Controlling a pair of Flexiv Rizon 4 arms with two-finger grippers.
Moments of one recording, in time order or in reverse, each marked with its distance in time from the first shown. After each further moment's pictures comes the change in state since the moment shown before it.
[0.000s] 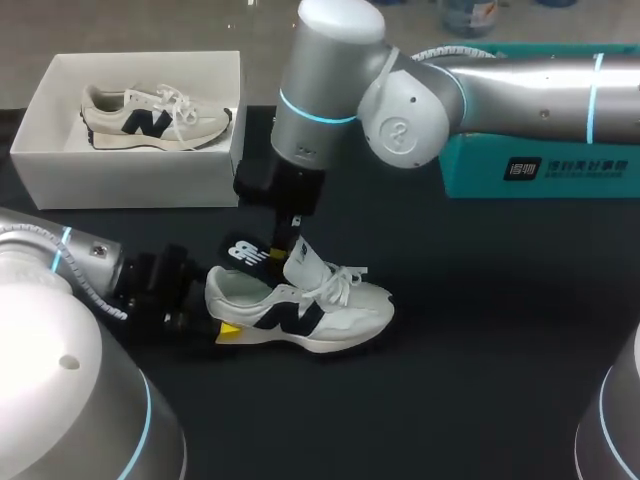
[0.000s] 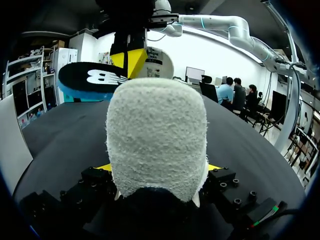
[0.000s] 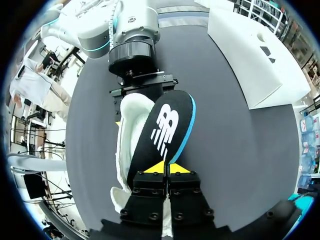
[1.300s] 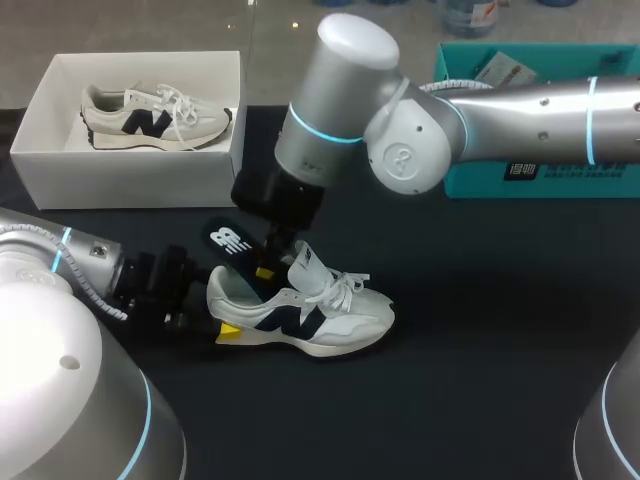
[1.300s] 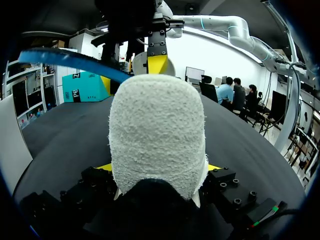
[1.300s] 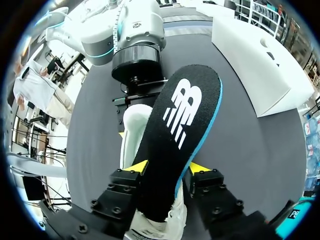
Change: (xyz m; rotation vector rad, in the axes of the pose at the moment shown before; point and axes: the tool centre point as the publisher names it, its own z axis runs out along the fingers) left arm 0.001 0.000 0.000 0.000 0.001 0.001; right arm 0.014 0.008 0.021 -0.101 0.038 0.010
